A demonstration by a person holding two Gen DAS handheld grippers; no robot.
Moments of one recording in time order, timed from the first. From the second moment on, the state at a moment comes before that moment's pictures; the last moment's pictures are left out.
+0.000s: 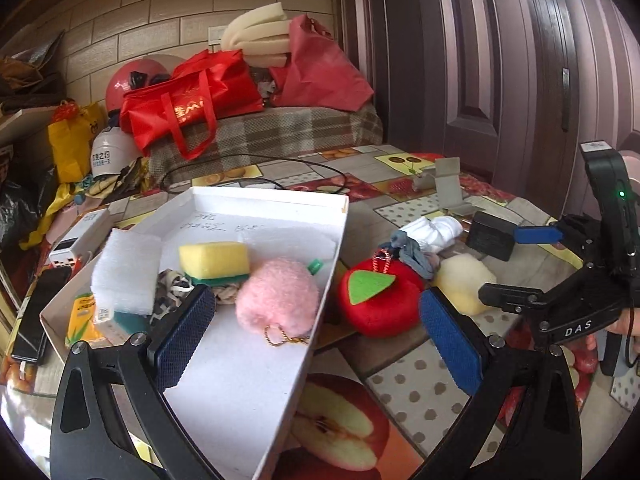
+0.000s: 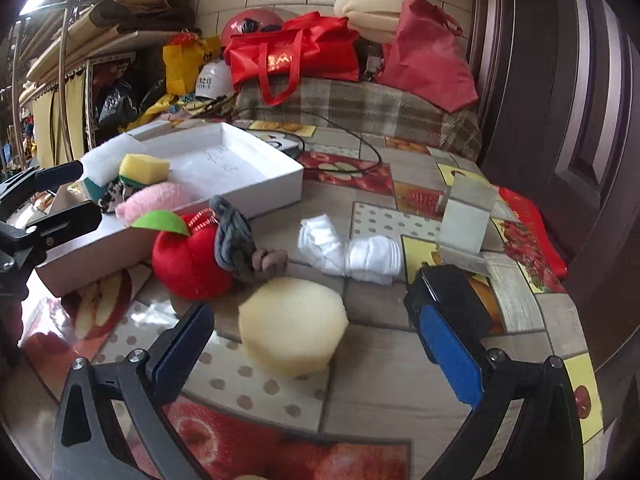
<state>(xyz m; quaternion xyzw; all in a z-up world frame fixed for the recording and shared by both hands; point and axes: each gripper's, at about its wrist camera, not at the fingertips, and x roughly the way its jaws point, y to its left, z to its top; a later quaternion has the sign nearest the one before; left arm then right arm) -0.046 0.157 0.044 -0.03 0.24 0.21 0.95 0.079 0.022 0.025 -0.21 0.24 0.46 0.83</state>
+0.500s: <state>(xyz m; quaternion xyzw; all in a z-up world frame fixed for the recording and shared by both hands) -0.006 0.138 0.038 -0.02 0.29 0.16 0.94 0.101 0.043 0.001 -0.21 0.34 0.48 0.78</state>
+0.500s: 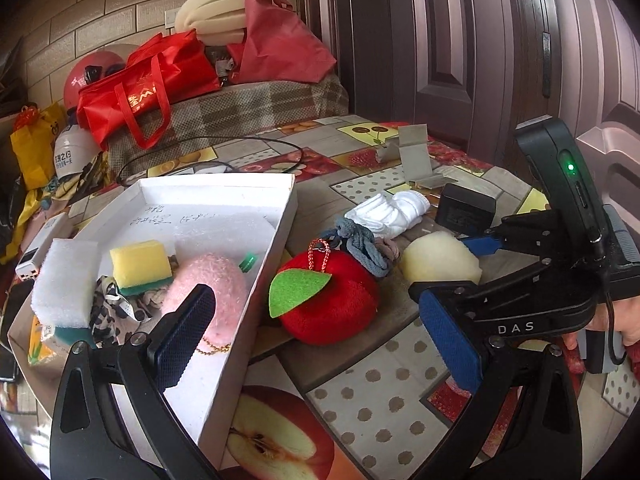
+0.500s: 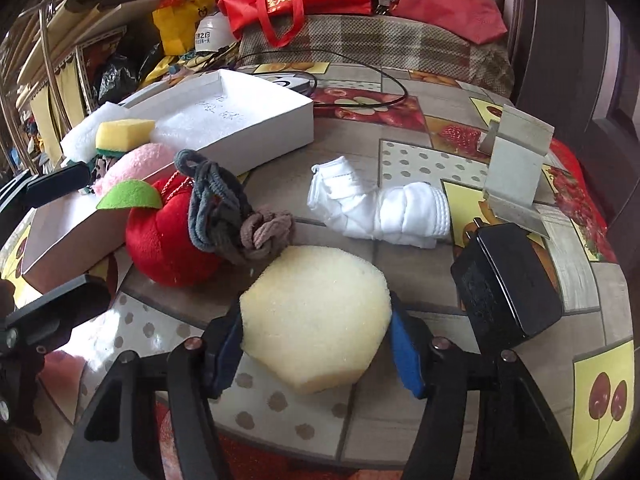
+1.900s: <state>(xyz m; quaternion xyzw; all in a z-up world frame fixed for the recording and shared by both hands) 0.055 0.118 0.020 -0.01 0.37 0.15 0.92 0.134 -0.030 0.005 -0.11 0.38 0.46 0.79</state>
